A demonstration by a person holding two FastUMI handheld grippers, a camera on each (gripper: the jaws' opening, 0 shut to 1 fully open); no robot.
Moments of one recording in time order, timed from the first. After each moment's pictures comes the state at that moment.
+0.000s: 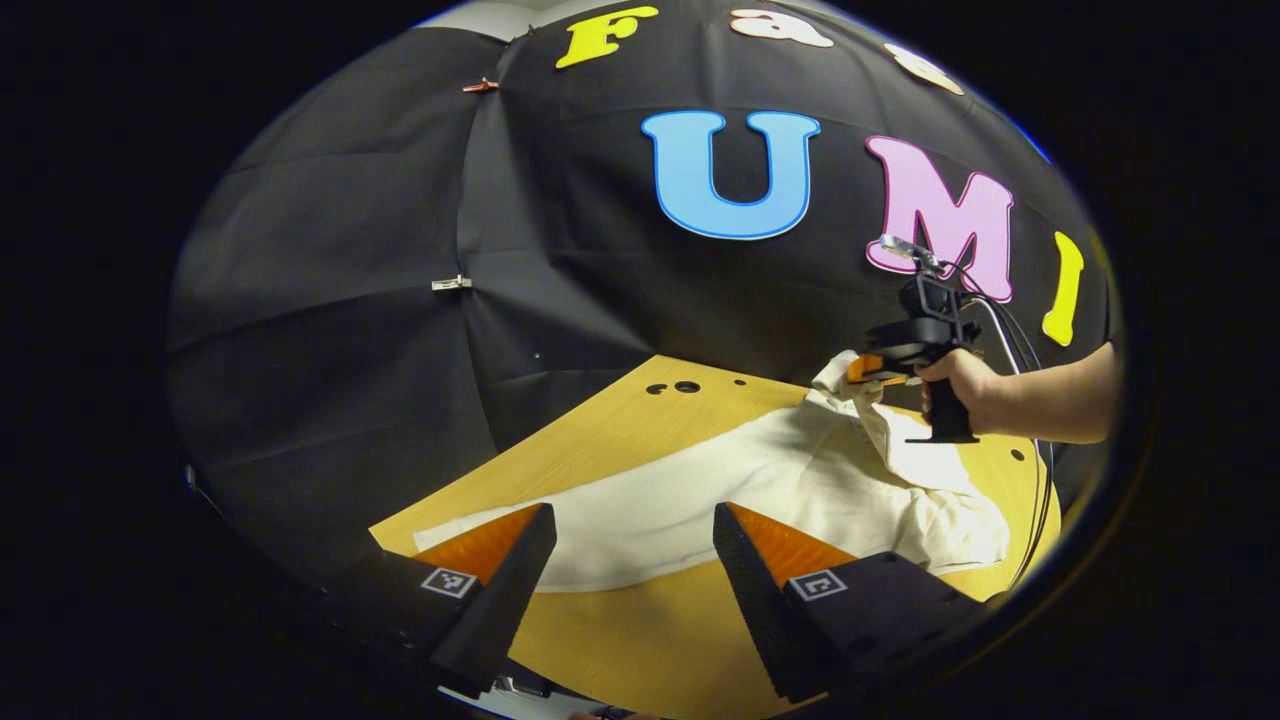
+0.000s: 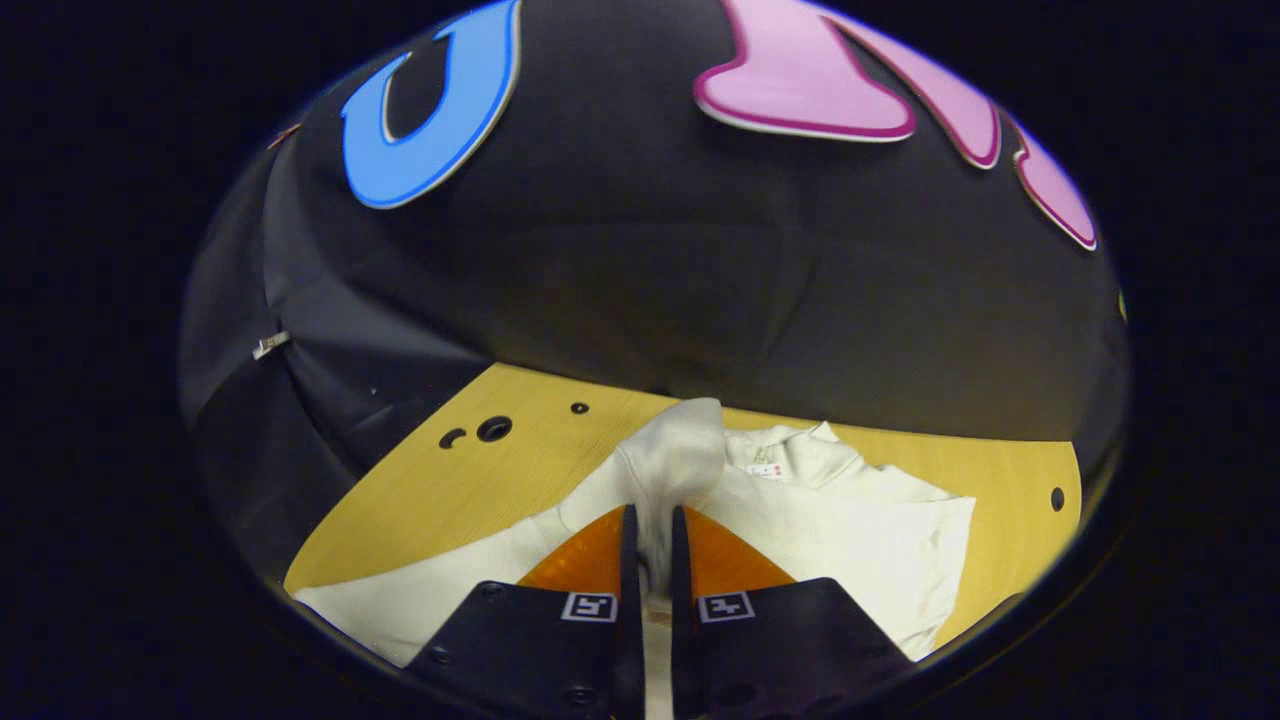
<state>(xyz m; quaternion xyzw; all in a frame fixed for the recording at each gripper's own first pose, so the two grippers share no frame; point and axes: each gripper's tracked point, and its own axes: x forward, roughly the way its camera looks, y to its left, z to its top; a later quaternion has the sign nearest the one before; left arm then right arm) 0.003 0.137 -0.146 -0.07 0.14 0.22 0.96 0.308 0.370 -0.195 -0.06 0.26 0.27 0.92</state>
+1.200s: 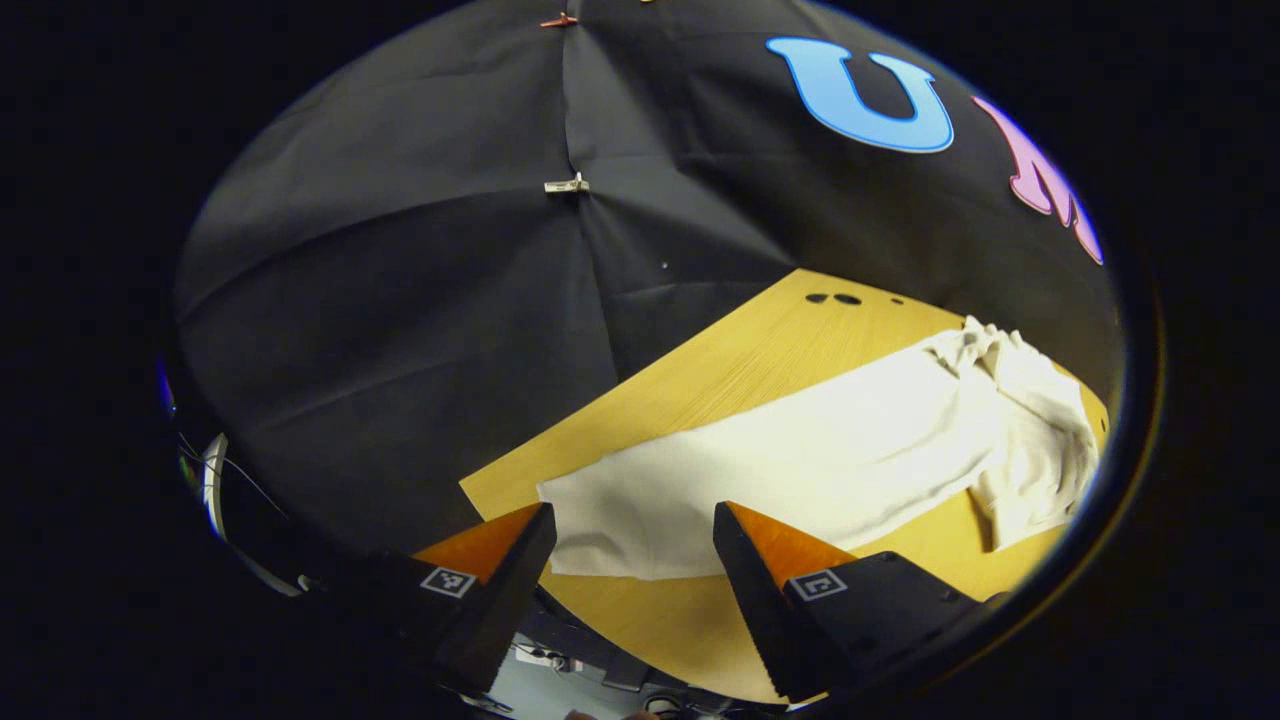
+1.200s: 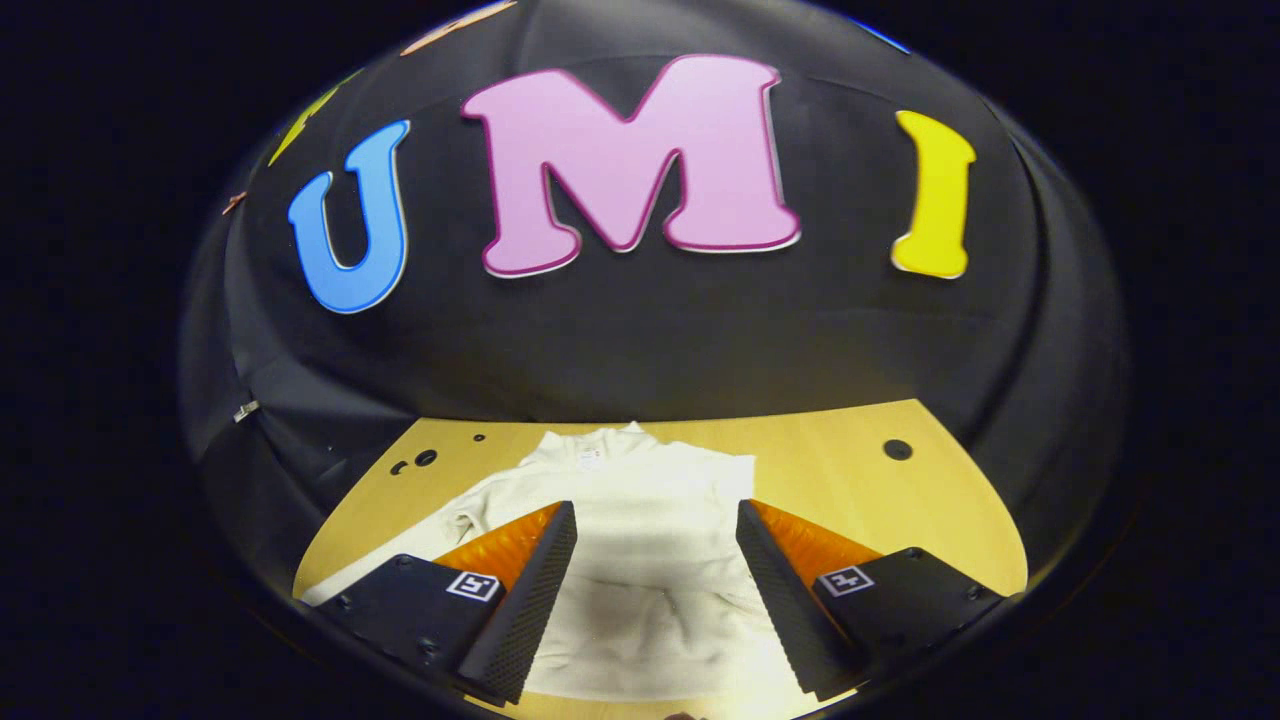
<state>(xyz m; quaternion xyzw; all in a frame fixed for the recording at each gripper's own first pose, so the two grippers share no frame) -0.043 0.297 -0.283 -0.08 0.25 0.34 0.90 0.209 0.101 -0.082 0.01 0.19 0.11 0.98</state>
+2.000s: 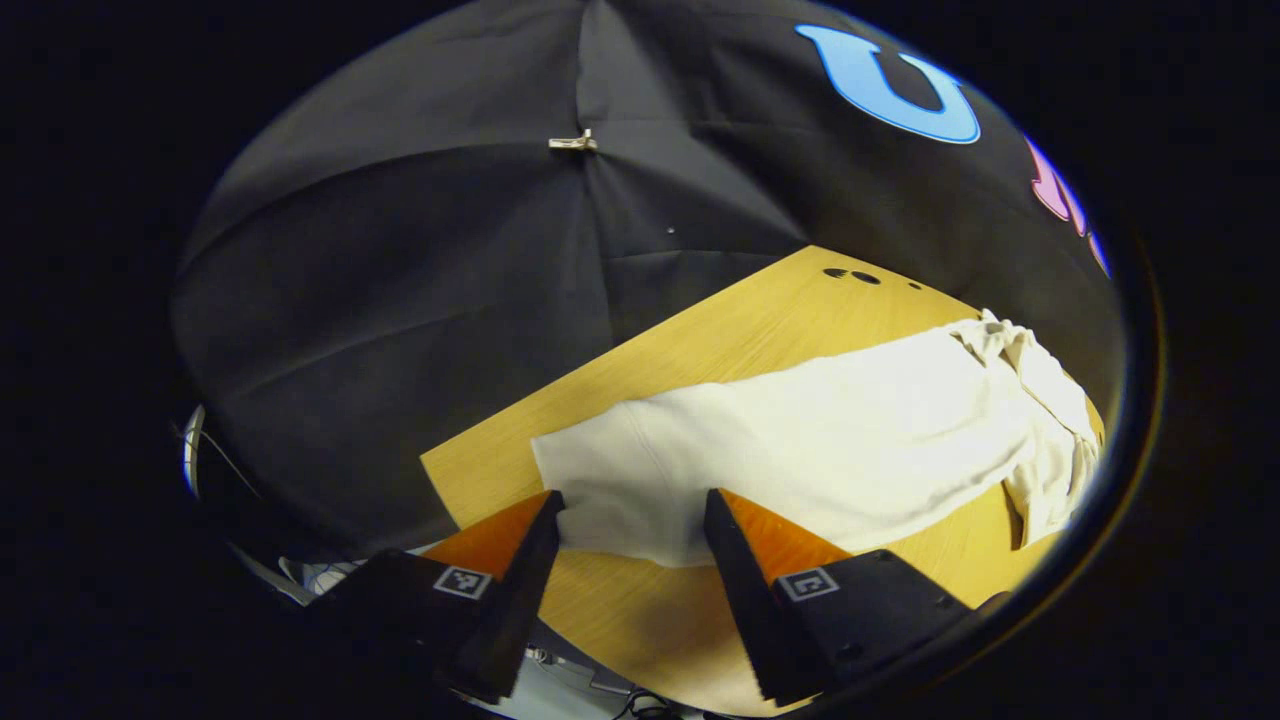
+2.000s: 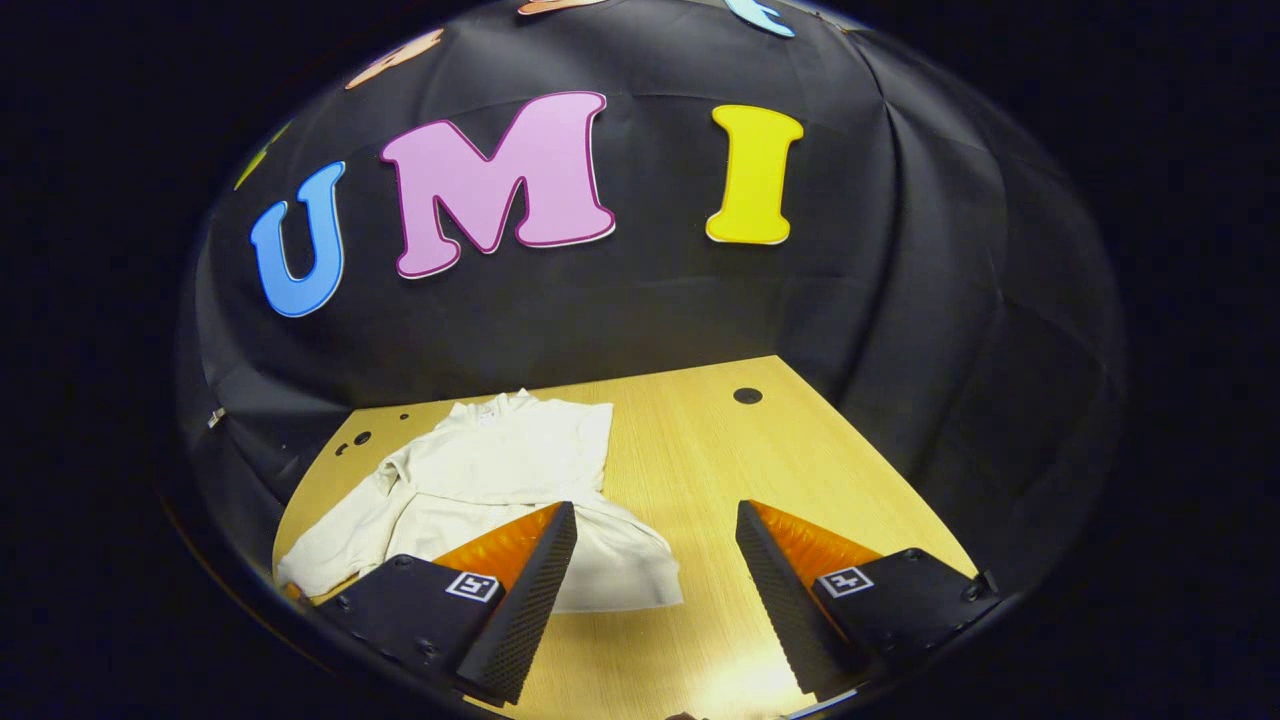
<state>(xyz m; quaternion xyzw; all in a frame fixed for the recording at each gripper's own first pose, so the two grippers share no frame) -0.022 0.312 -0.318 -0.12 0.26 0.32 0.91 0.096 -0.051 -0.096 0.02 0.21 0.01 0.98</state>
